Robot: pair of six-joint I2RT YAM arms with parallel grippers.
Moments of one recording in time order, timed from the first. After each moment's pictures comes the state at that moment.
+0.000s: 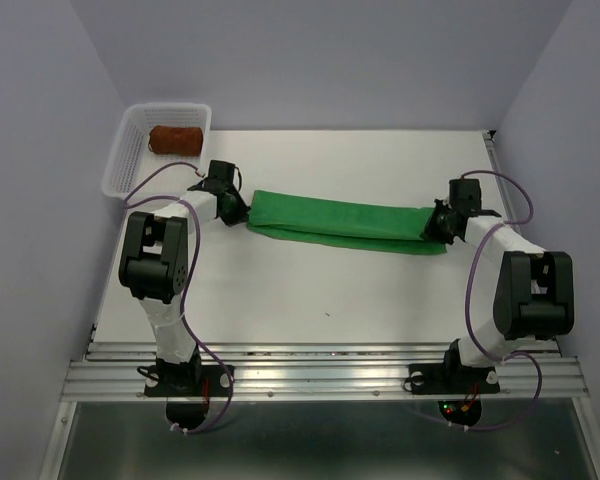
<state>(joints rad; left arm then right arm) -0.19 1.89 1.22 -0.30 0.00 -0.71 -0.04 1.56 0.93 -0.32 -0.06 0.42</state>
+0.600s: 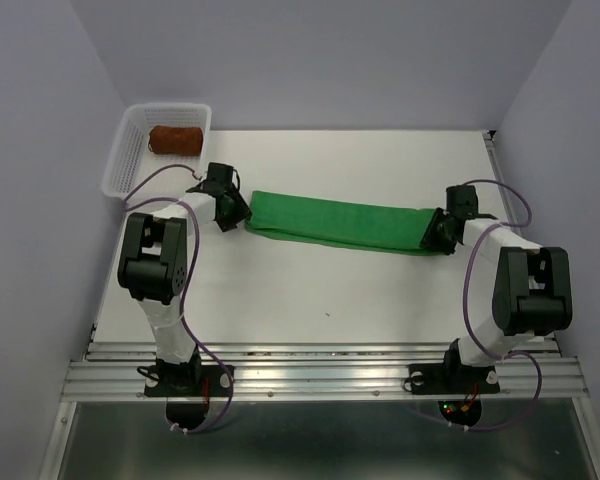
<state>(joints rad) -0.18 1.89 1.20 -0.31 -0.03 -0.70 -0.04 1.59 0.90 -0.33 -0.02 0.43</state>
